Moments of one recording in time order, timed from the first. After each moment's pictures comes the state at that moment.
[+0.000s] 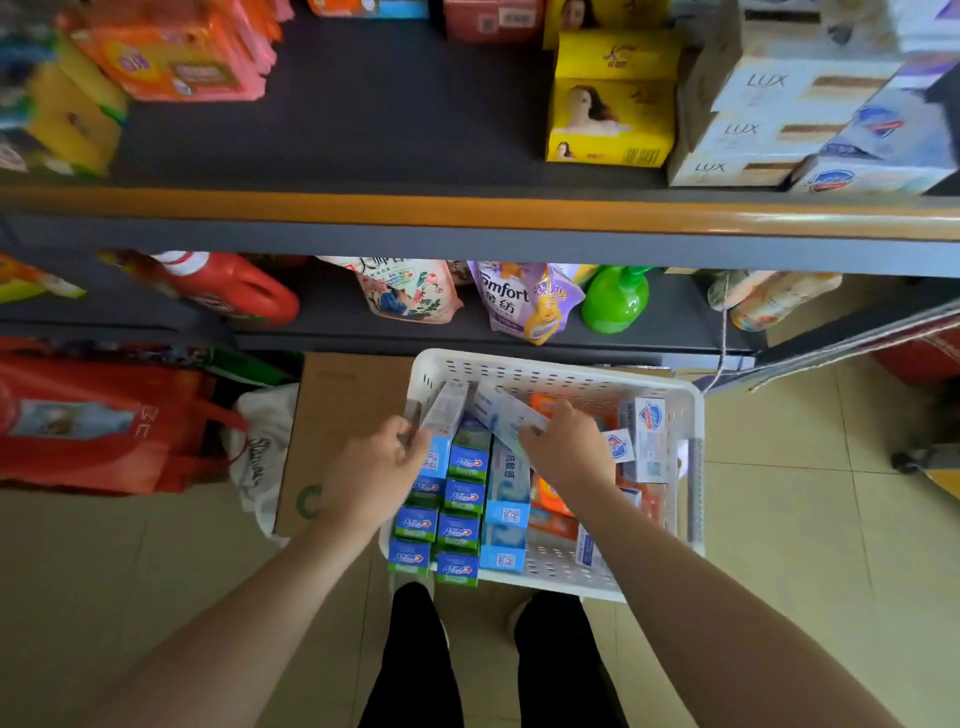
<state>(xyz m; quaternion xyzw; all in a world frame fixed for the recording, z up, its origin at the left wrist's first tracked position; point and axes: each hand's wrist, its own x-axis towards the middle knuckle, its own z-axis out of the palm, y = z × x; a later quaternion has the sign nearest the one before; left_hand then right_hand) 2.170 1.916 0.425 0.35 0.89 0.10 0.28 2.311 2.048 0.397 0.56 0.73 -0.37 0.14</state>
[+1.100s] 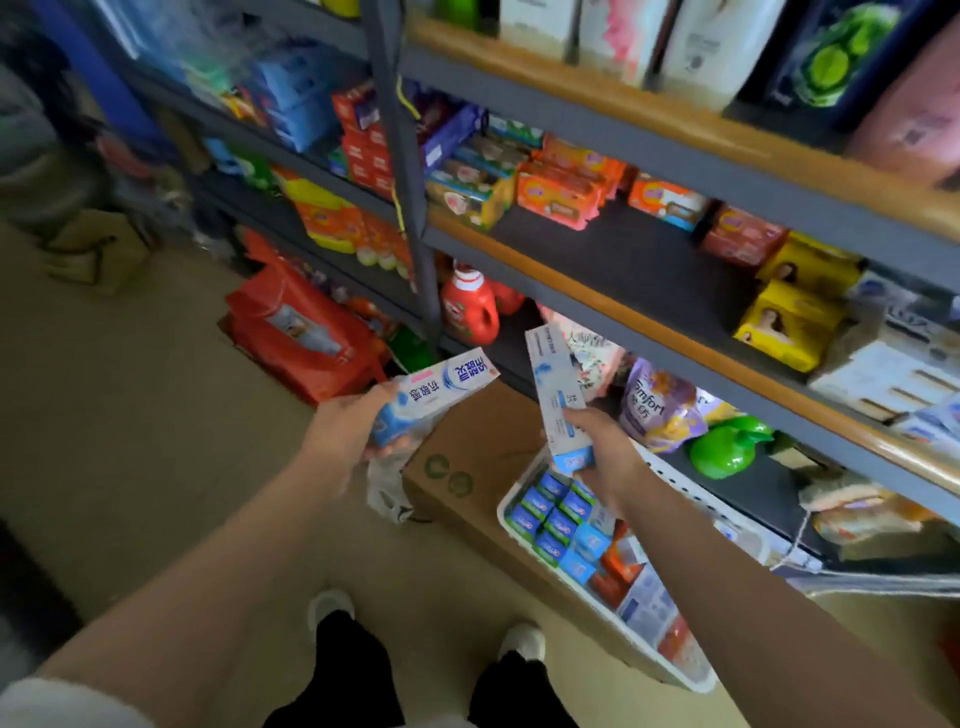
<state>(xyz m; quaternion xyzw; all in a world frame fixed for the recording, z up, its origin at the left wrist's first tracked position) 2.149 1.727 0.602 -0.17 0.74 0.60 0.26 2.242 1.963 0.545 0.38 0.49 -0.78 0.06</state>
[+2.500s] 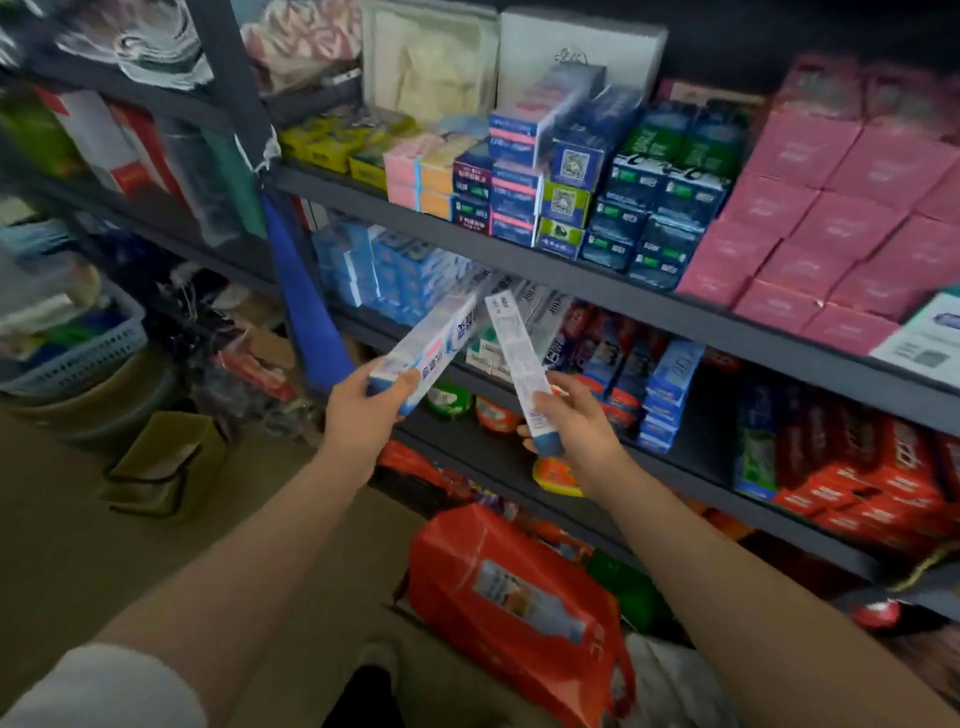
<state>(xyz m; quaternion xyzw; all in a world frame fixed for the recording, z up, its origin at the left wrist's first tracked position) 1.420 1.401 0.650 0.00 0.75 0.66 0.11 1.521 1.578 0.644 0.32 0.63 -0.70 -0.05</state>
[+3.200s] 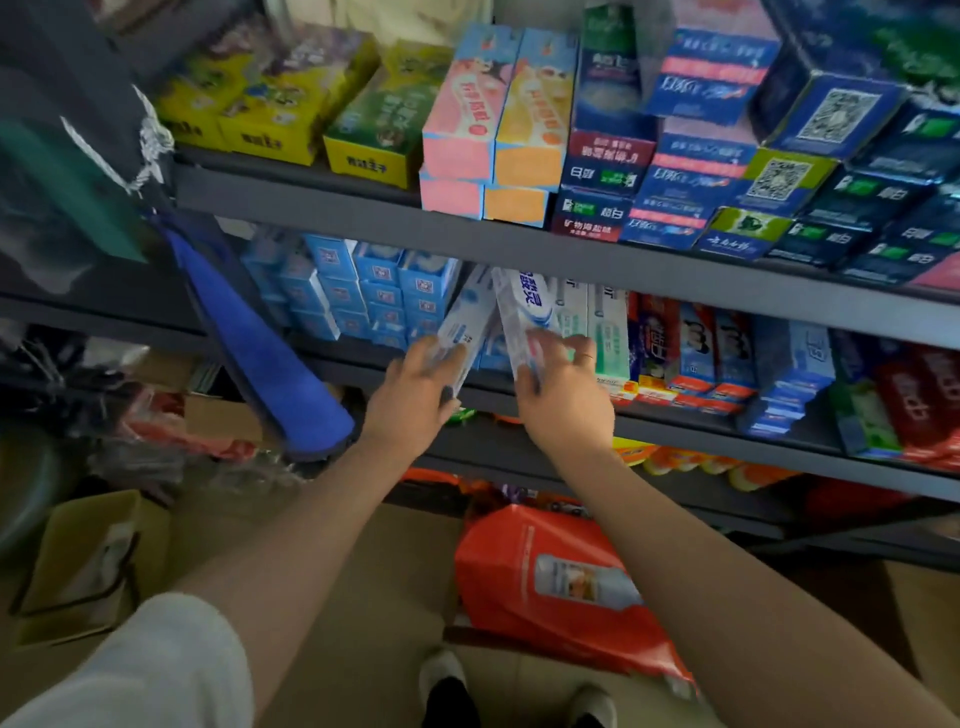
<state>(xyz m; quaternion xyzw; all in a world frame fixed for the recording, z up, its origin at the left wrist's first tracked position) 1.219 1.427 0.560 0.47 0.87 0.13 0.09 1.343 1.525 0.604 0.44 0.86 -0.22 -0.08</state>
